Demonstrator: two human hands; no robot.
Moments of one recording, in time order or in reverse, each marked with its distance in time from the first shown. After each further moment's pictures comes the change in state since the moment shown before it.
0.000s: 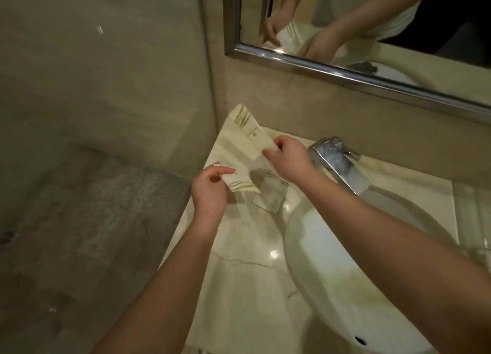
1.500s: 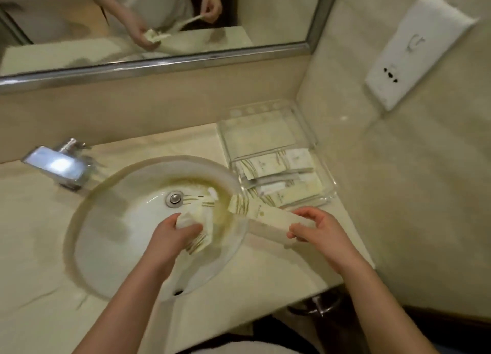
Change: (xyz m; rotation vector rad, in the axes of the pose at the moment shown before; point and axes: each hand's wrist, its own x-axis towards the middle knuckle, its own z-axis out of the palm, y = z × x) left_hand -0.307 -0.015 0.245 0.297 -0.808 -0.168; right_hand -0.387 0.414 -0.234 0.816 0.295 0.506
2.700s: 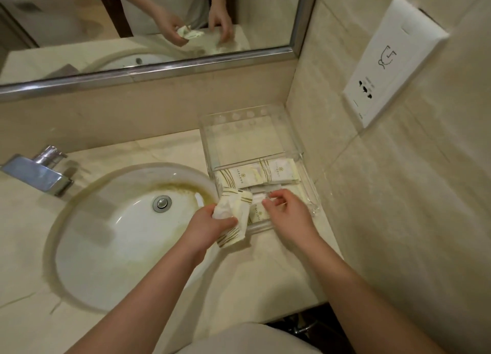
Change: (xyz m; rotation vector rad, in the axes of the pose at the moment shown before) left_hand 0.022 0.051 0.128 0.078 -0.083 -0.078; right_hand 0.086 -0.004 -0.020 -0.365 0.120 -0.150
